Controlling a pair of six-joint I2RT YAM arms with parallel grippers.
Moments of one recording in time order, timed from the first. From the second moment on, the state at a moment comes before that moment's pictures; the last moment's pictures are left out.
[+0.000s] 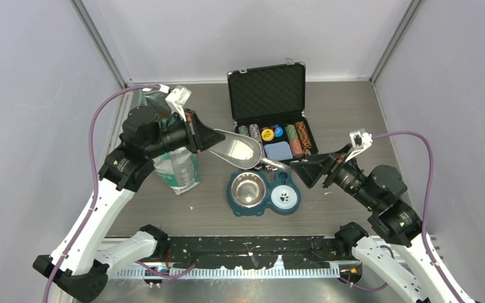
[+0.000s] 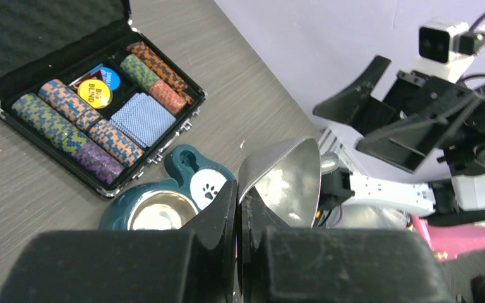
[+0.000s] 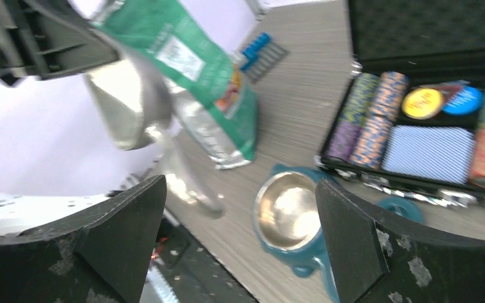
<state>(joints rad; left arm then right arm) -0.49 0.96 1.23 -0.45 0.53 -0.48 0.56 0.43 0.77 -0.40 -0.15 0.57</state>
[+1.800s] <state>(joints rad) -0.49 0.92 1.22 -0.34 0.36 -0.66 0.55 0.76 0.73 0.33 -0.54 1.05</state>
